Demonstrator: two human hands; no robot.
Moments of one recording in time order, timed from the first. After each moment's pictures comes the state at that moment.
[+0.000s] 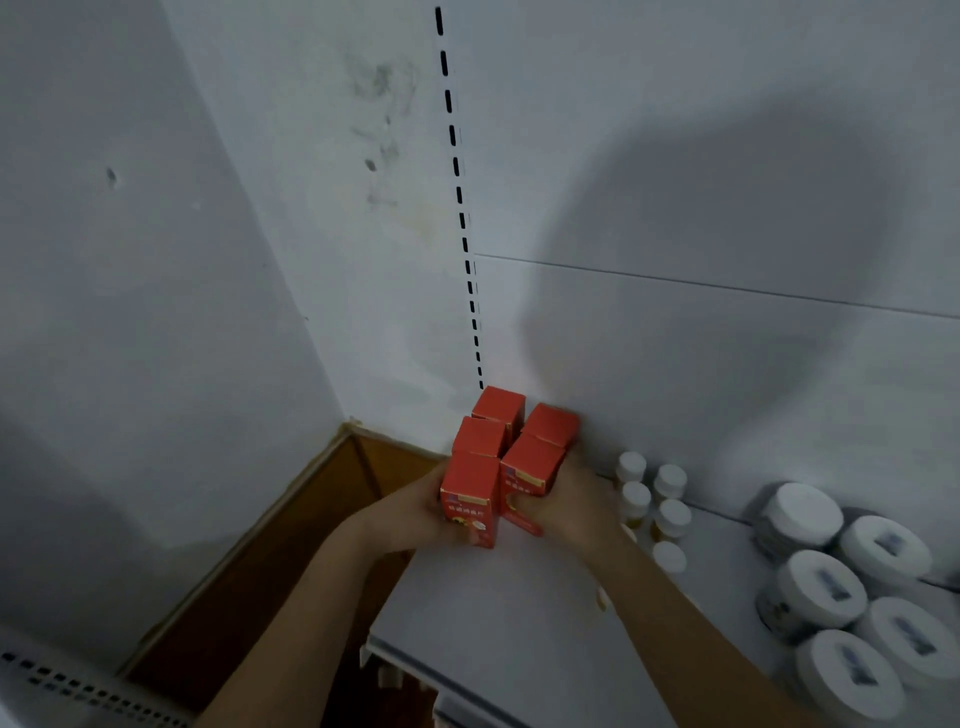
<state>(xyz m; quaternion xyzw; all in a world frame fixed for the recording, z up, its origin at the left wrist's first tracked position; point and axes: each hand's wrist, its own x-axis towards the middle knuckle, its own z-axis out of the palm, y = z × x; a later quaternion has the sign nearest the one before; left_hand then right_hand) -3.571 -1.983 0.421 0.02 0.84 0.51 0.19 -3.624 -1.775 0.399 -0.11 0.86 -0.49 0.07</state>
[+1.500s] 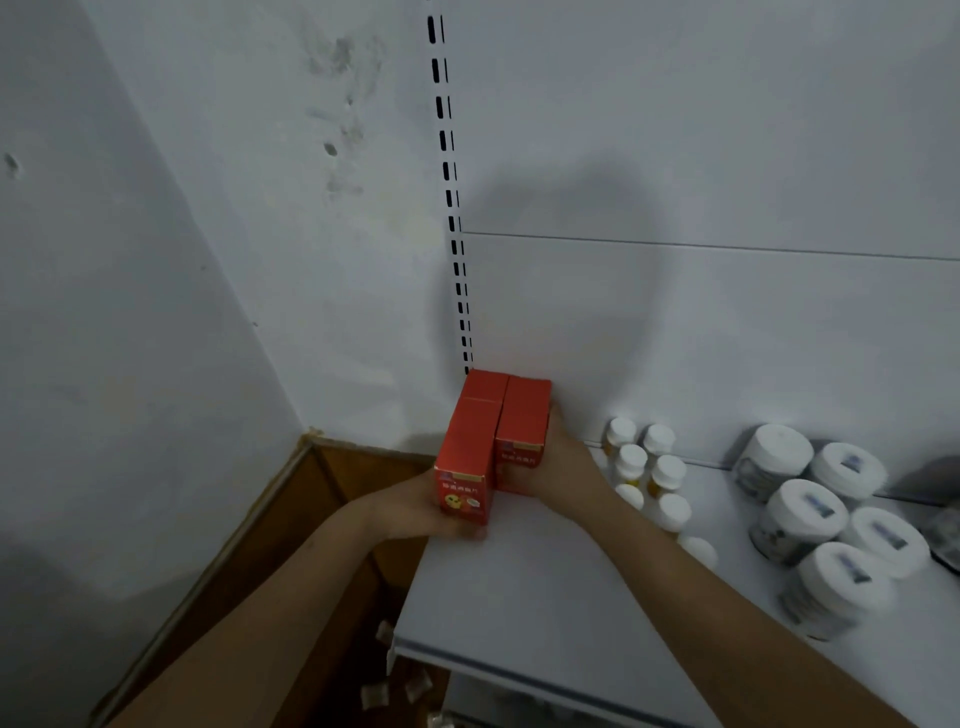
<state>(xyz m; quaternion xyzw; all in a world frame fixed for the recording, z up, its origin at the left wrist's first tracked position) -3.598 -2.012 0.393 0.11 0.85 0.43 0.28 -3.627 -1.798 0.390 -0.10 0.85 -0.51 0.01</state>
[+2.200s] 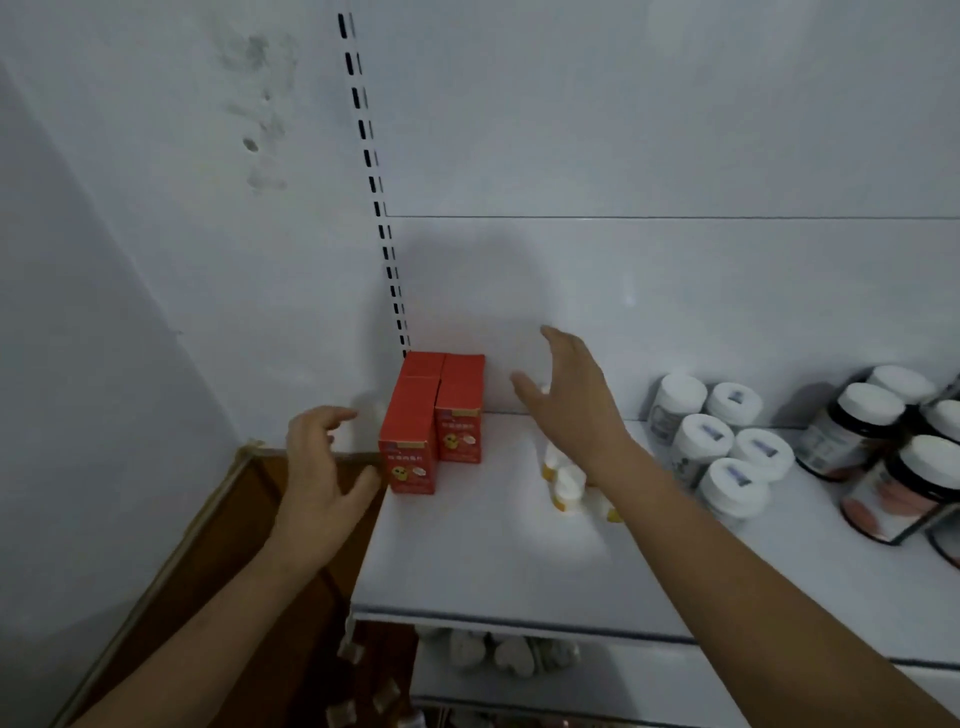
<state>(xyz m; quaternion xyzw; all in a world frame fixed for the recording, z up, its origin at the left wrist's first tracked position) -3.526 -2.014 0.415 0.11 0.88 0.40 -0.21 -3.572 -1.743 0.470 -0.05 0.91 -0.37 -0.17</state>
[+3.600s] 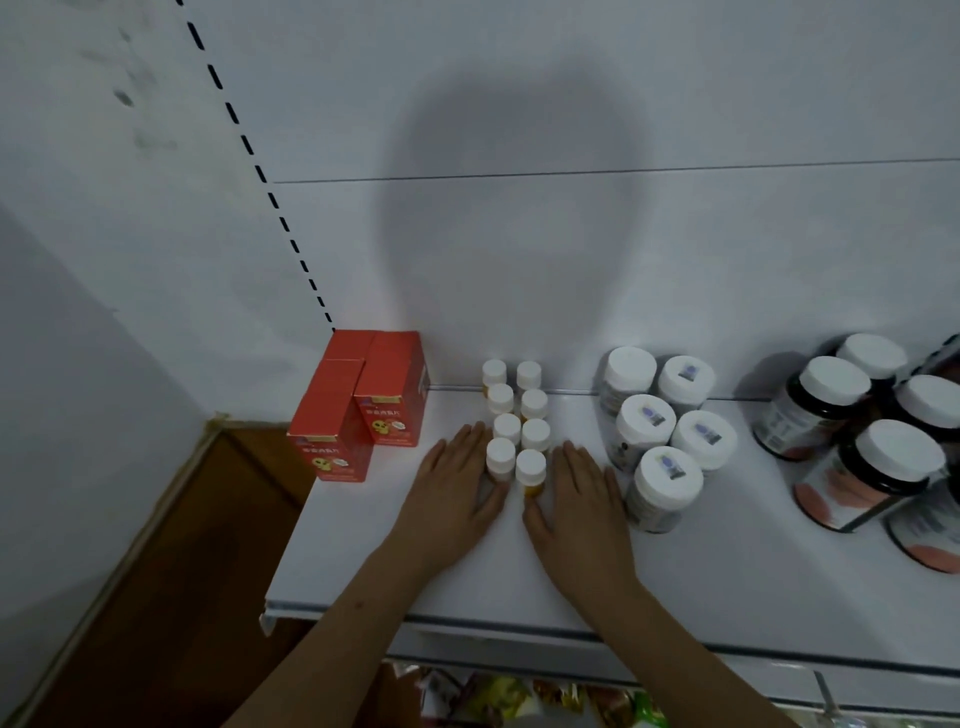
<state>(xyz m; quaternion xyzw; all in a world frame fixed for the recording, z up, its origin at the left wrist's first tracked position) -3.549 -1.841 0.341 0.23 0.95 0.19 -0.04 -3.496 -1.665 0.336 0.02 0.97 -0.20 -0.11</state>
